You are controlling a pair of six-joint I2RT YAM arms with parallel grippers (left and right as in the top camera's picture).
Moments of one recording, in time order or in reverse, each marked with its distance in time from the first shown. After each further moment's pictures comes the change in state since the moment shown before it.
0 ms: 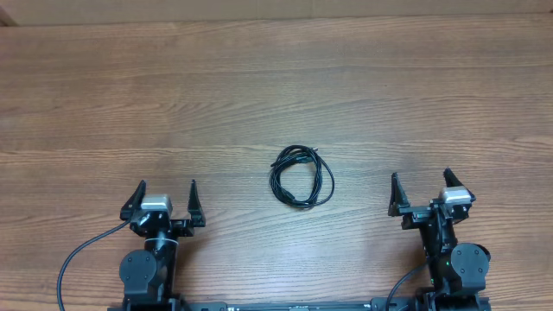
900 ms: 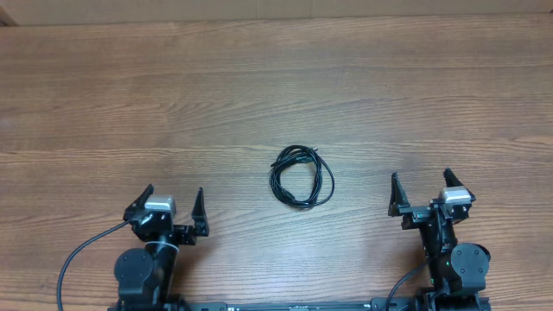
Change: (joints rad) left arm 0.000 0.000 0.127 -0.233 0.085 0.000; right arm 0.000 0.000 0.000 0.000 0.000 0.000
